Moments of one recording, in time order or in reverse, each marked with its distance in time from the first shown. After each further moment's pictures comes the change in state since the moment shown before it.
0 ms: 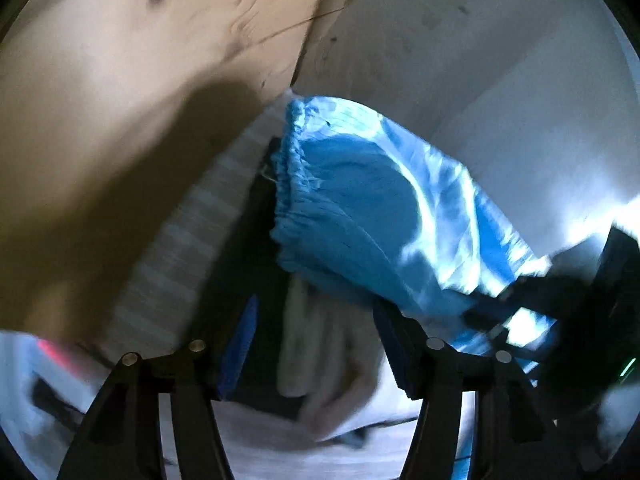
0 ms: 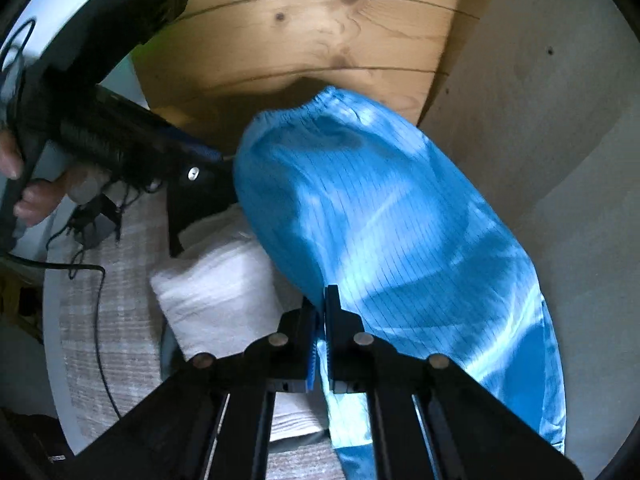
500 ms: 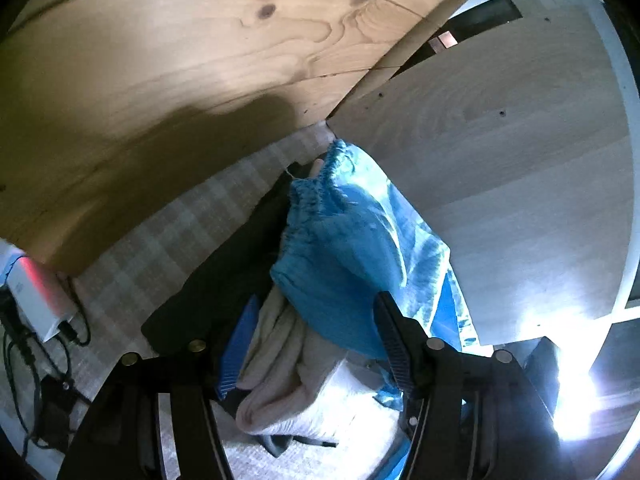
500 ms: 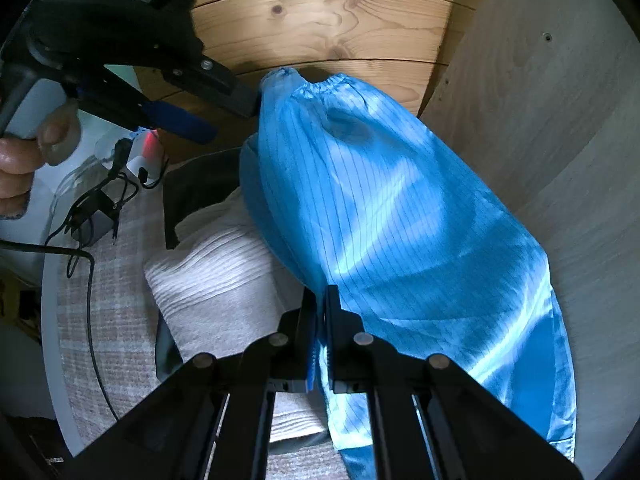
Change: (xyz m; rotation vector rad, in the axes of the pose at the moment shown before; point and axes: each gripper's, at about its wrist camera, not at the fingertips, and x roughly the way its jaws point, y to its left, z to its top) left arm -0.031 0.002 -0.012 -0.286 -0.103 -0.087; right arm 0.004 -0.001 -0.004 0.012 -0.006 0.010
